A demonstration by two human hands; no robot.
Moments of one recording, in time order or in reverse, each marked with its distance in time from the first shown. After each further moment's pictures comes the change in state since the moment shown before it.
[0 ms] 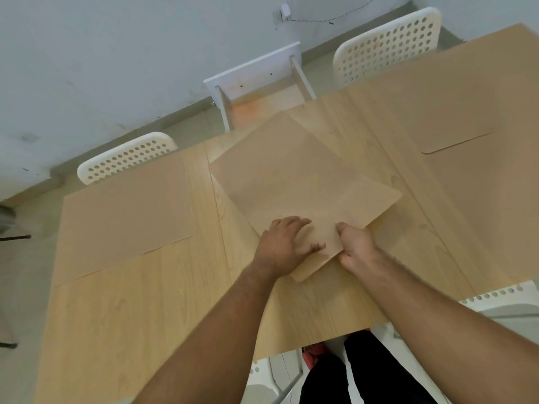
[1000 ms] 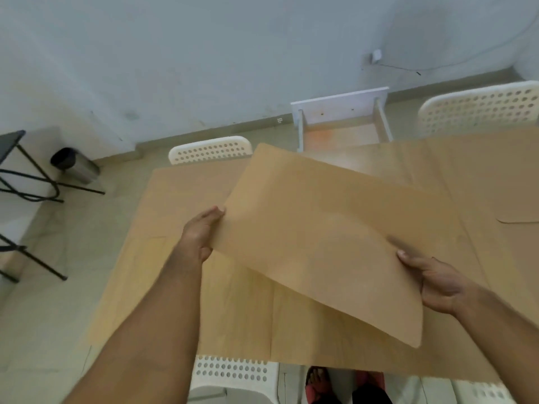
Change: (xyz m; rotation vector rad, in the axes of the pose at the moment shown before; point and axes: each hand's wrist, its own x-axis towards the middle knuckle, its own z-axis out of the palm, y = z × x) left_hand -0.099 -0.177 -0.146 -1.401 0.649 -0.797; right_hand -0.037 -0.068 -0.033 -0.341 -0.574 0.121
